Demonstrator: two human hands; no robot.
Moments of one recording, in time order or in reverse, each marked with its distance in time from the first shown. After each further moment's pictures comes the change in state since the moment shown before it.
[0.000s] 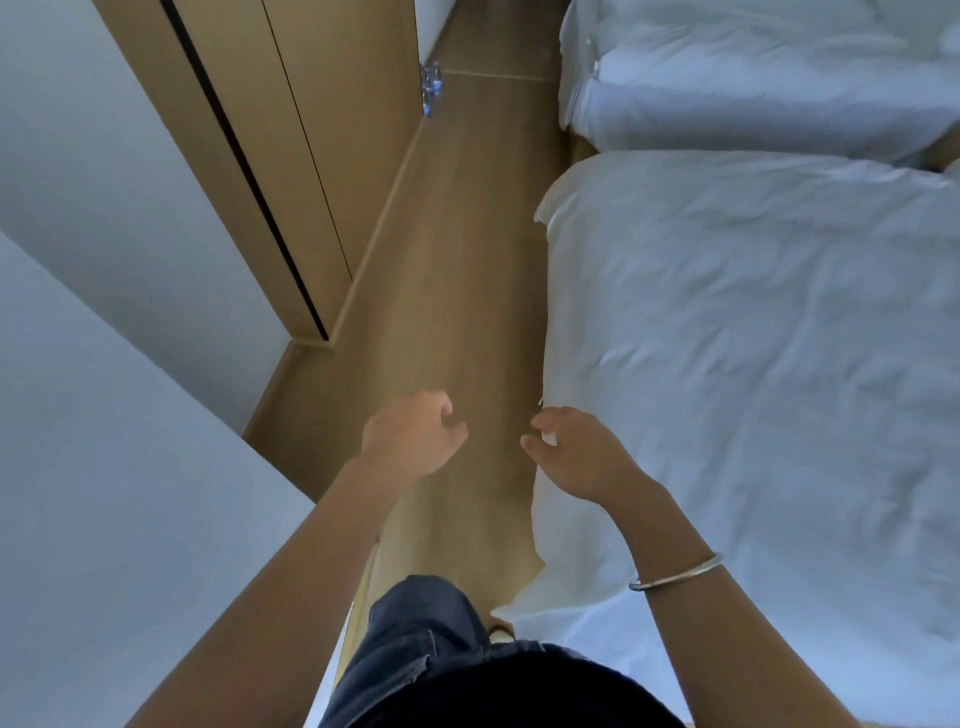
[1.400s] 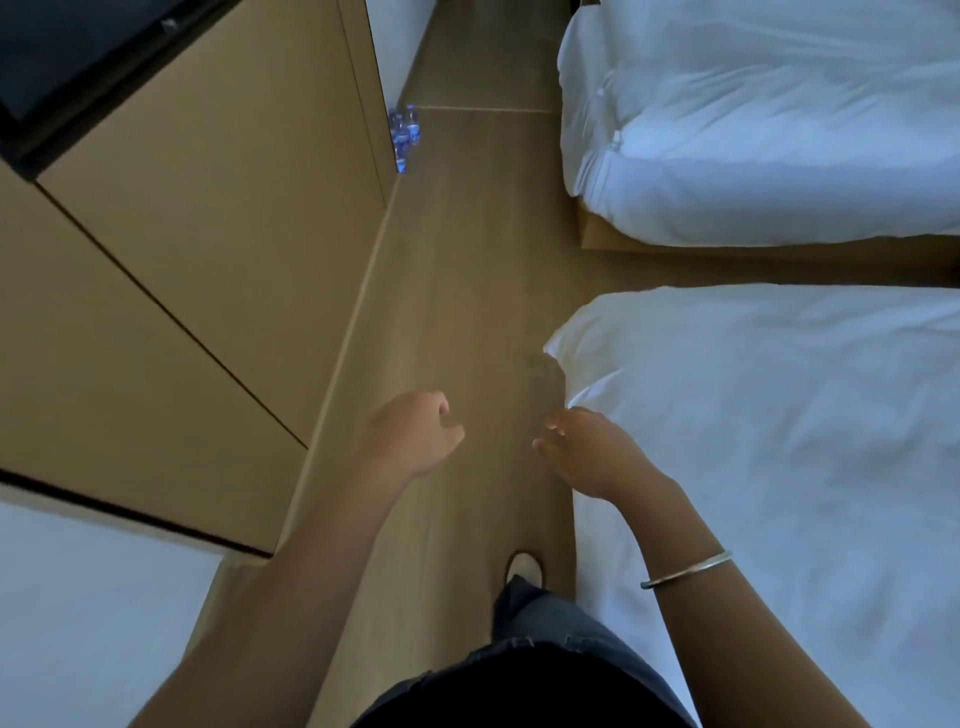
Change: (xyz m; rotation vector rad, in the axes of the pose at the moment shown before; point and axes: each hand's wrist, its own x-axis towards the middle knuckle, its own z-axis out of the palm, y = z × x) left_hand 0.693 0.137 -0.219 0.129 0.017 0.039; right_hand 0.663 0.015 -0.301 0.005 -0.012 0.076
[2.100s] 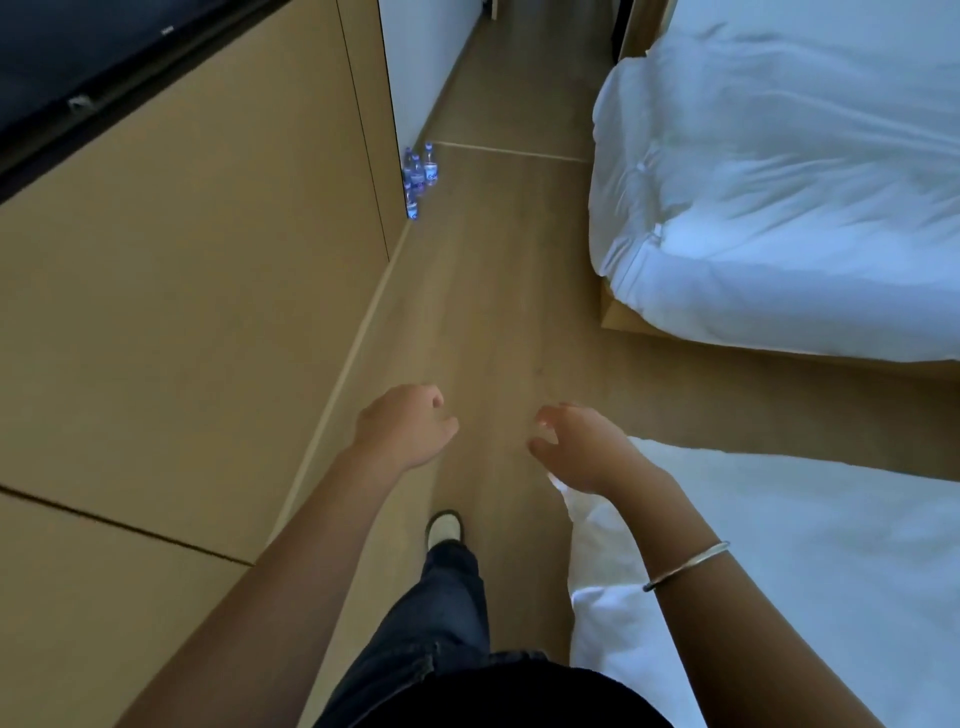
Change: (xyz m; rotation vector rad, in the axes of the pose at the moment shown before) left_hand 0.333 0.037 -0.105 -0.081 0.054 -0.057; right_hand 0.331 -0.024 -0.161 -0.156 -0.048 -0.141
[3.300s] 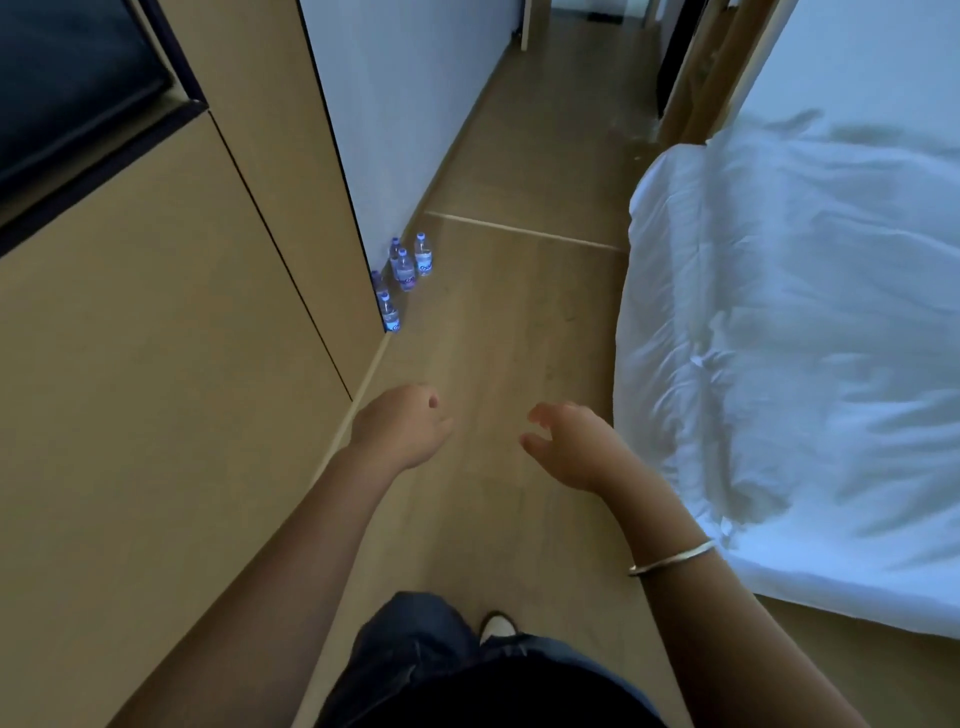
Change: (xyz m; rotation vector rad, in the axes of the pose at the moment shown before) left_hand 0.662 0.151 -0.179 -0.045 -0.002 -0.132; right_hand 0.629 0.097 -0.342 0.021 -0.015 -0.070
